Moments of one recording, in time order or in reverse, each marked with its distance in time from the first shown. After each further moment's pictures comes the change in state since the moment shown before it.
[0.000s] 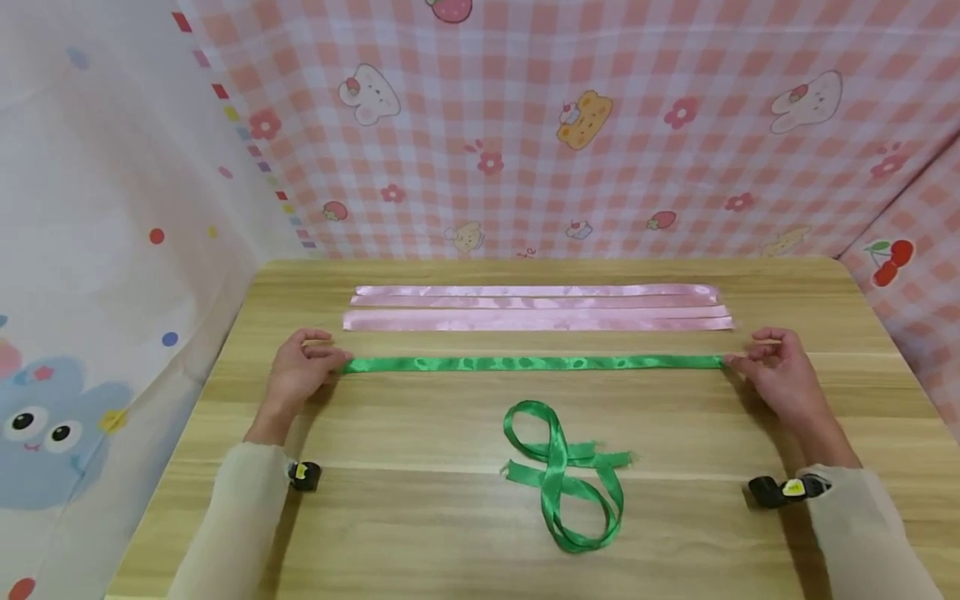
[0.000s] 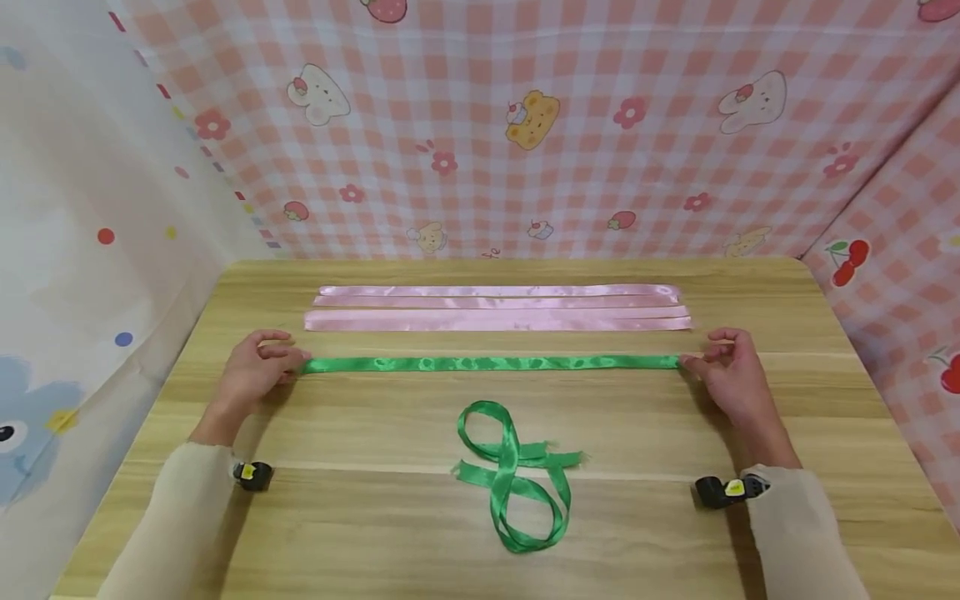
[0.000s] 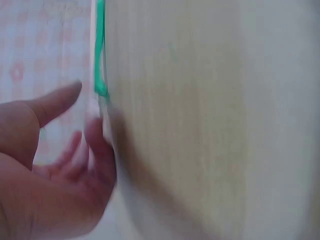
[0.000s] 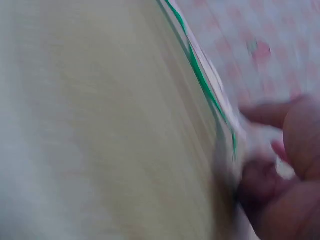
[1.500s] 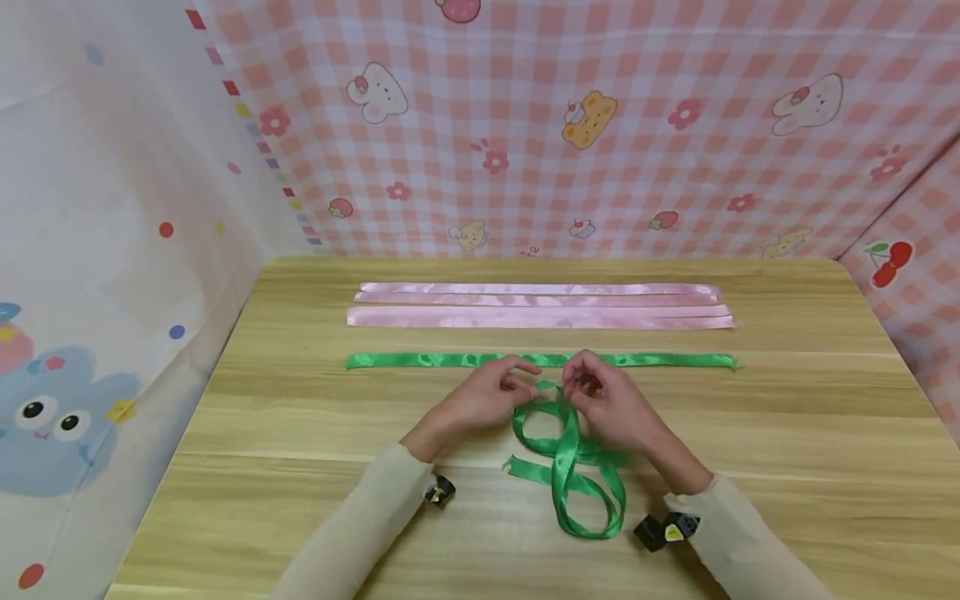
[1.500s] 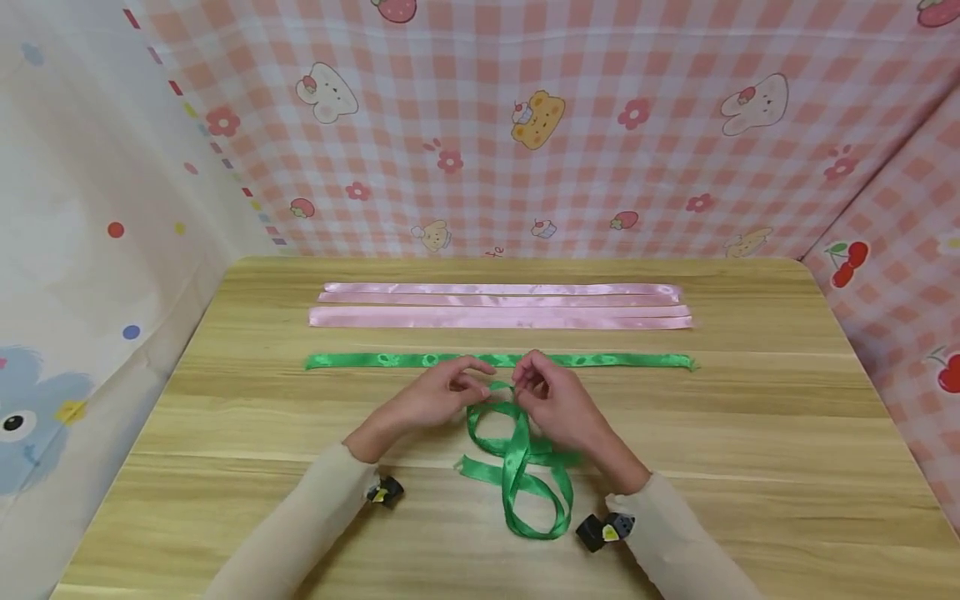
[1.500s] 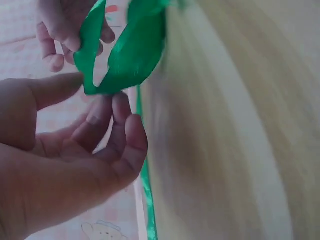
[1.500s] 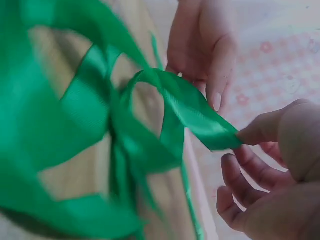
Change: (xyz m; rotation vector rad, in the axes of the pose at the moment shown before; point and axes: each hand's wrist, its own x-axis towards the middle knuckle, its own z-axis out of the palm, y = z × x) left_hand -0.062 0.094 0.179 0.036 -0.646 0.286; right_hand -0.061 -0.115 0.159 0.011 -0.393 -0.382
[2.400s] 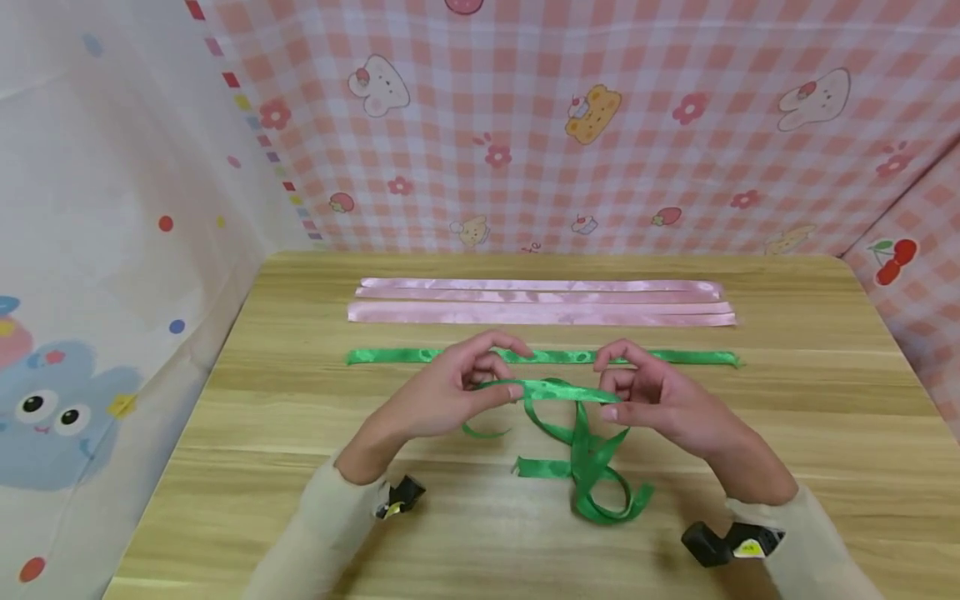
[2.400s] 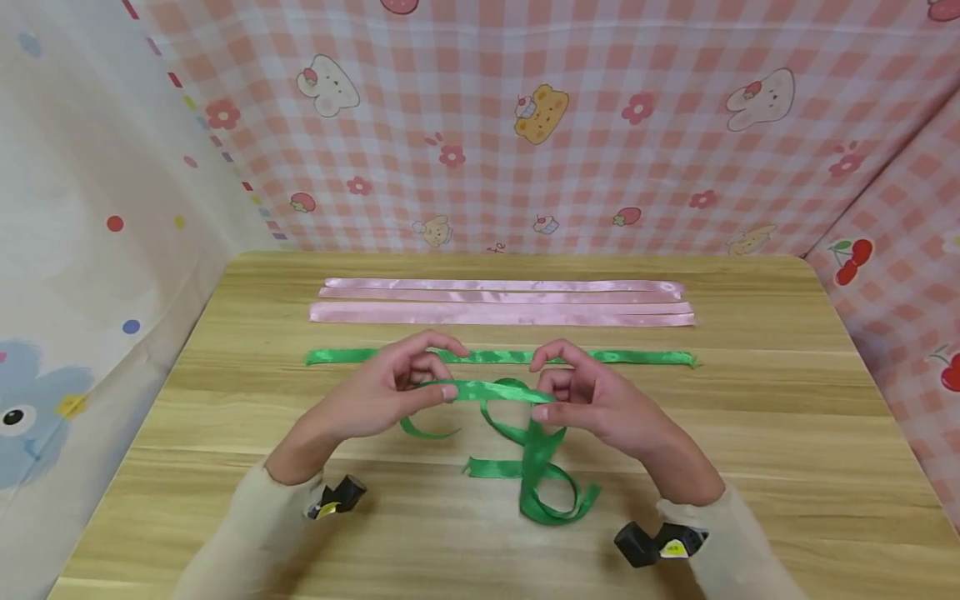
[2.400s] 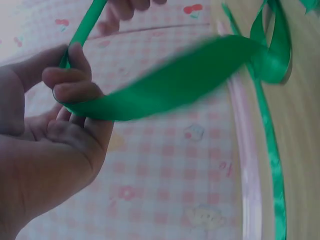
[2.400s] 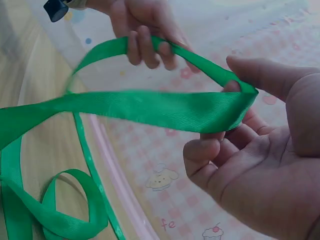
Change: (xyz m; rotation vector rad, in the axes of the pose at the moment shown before) left_hand -0.068 0.058 -0.040 -0.113 -0.048 0.334; right_hand -0.025 -0.044 -0.058 0.606 -0.432 -0.169
